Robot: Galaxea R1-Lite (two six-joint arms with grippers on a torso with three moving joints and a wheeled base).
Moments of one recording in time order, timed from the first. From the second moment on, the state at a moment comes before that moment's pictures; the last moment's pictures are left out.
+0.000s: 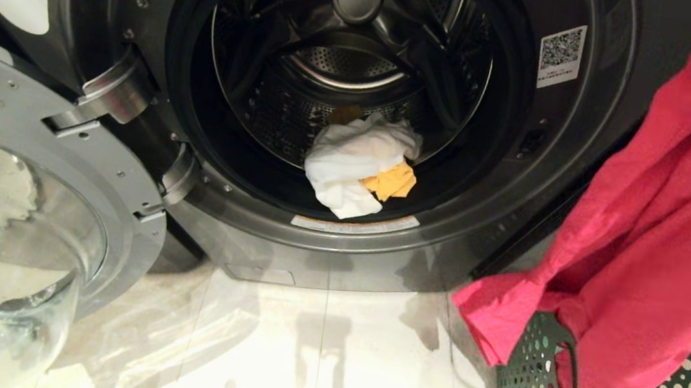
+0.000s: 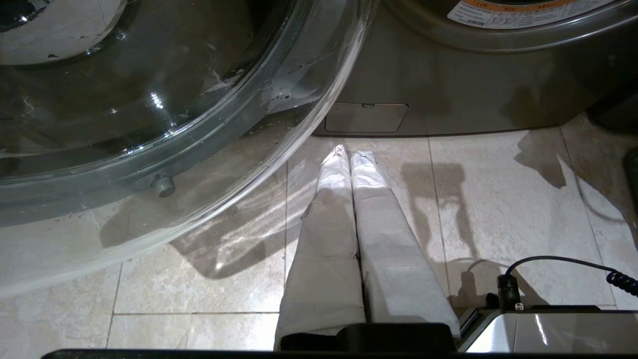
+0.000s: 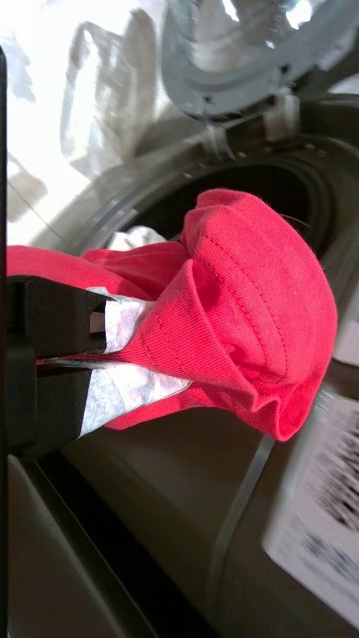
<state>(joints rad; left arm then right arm) 0.00 0.00 0.00 -0.01 0.00 0.00 0.63 0.98 -1.41 0.12 0.07 -0.45</state>
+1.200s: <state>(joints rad) 0.00 0.00 0.00 -0.01 0.00 0.00 0.82 1.35 -1.79 -0.31 0.04 -0.48</state>
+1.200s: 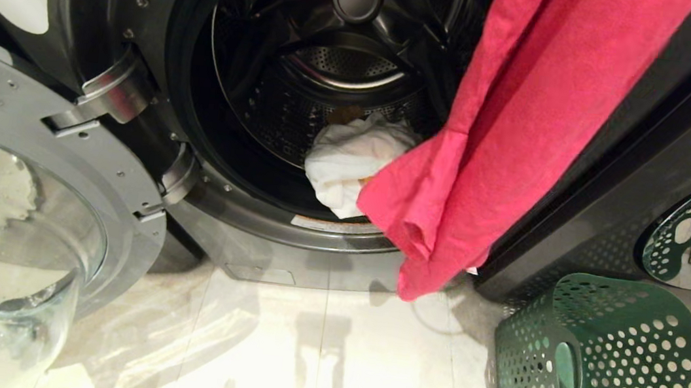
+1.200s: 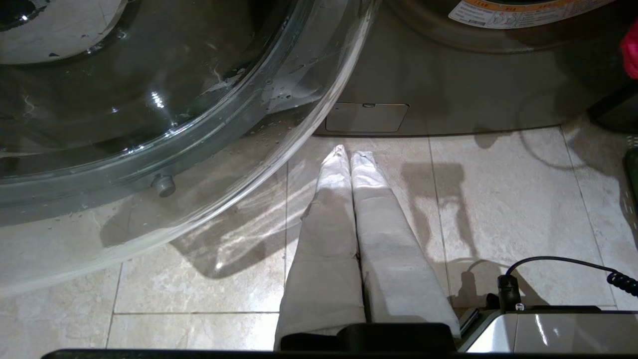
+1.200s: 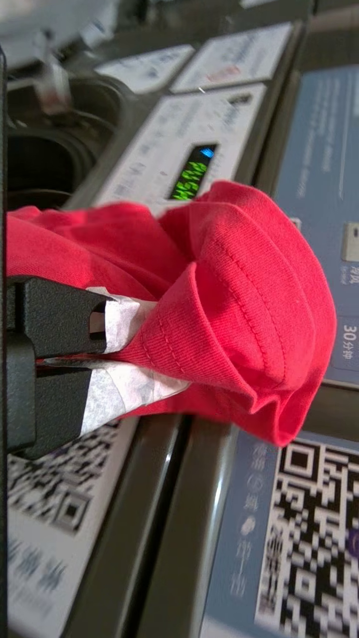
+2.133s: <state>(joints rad) 0.00 0.00 0.00 -0.01 0.00 0.00 0.91 1.49 -1.65 -0.61 0.04 -0.60</state>
